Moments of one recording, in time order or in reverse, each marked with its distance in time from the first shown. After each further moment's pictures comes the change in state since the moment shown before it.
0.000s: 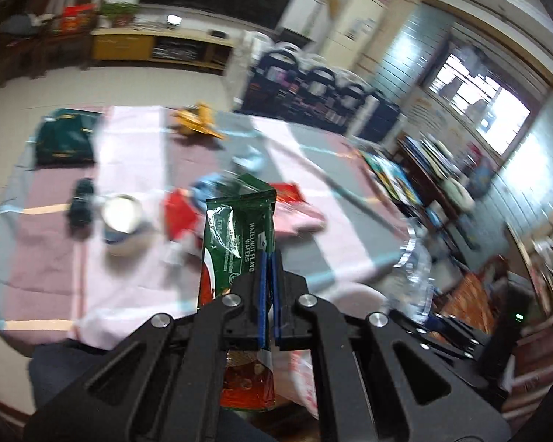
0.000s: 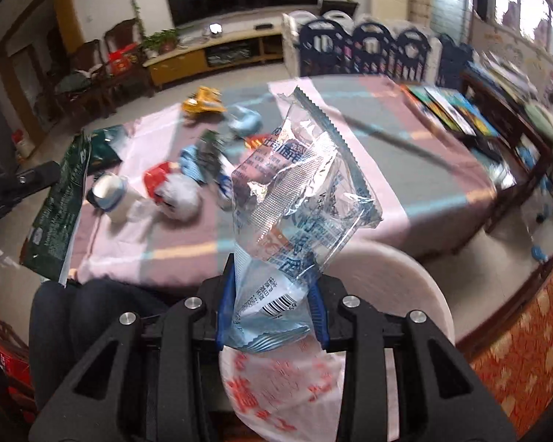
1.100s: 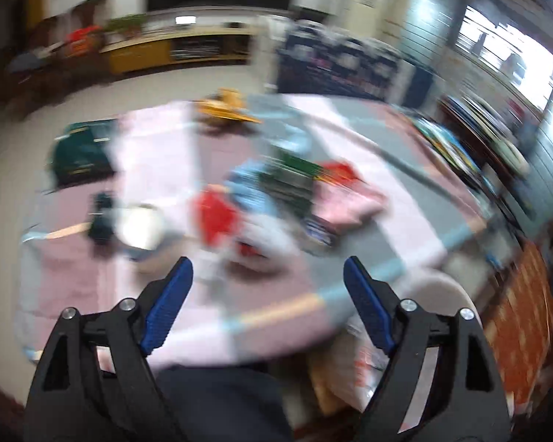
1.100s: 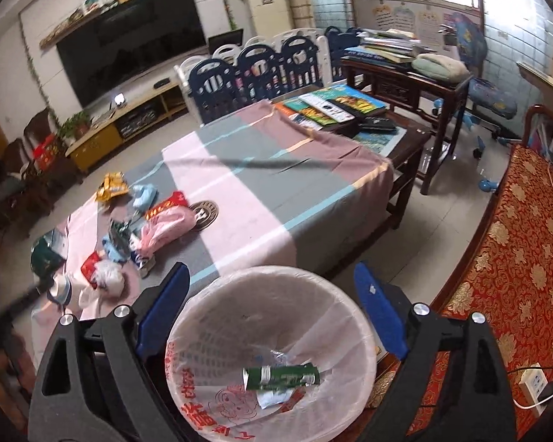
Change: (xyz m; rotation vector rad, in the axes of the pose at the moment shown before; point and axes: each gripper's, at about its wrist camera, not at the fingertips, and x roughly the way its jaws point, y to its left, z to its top) left arm 0.060 0.024 0.011 0.051 0.022 0.304; right arm -0.061 -0.099 -0.008 0.338 -0.163 -0.175
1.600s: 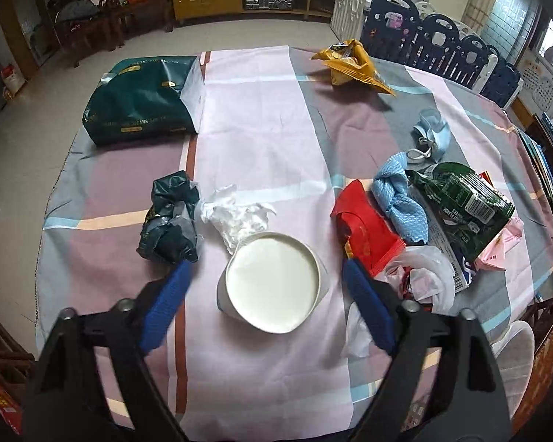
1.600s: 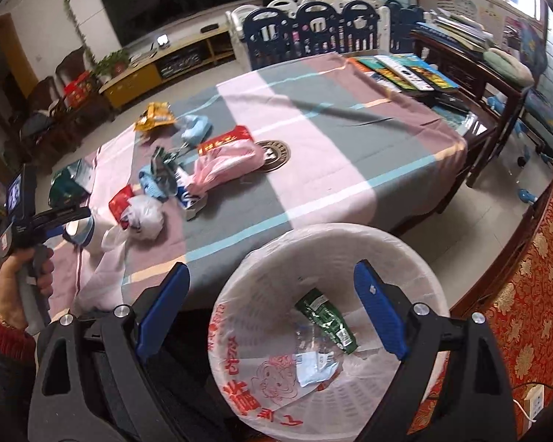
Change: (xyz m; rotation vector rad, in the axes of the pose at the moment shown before) left arm 0.117 0.091 0.030 -0.090 0.210 0.175; right arm 0.048 0.087 -0.026 -0.165 0.181 0.110
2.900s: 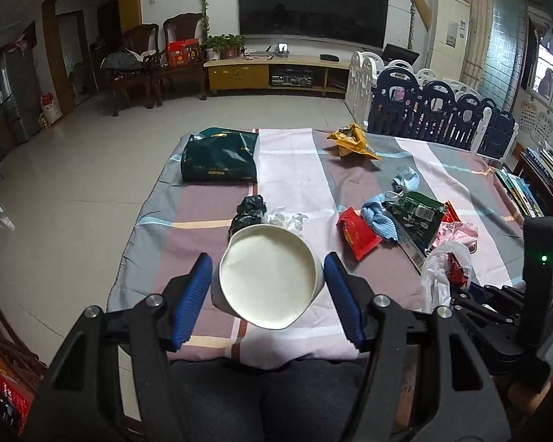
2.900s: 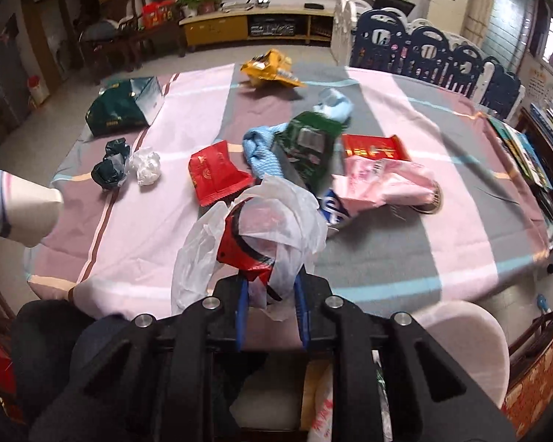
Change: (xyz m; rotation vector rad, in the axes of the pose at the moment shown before) left arm -0.167 0.026 -0.101 -0.047 -0.334 0.075; right arm 0.087 0.159 0.009 -0.373 0.034 0.070
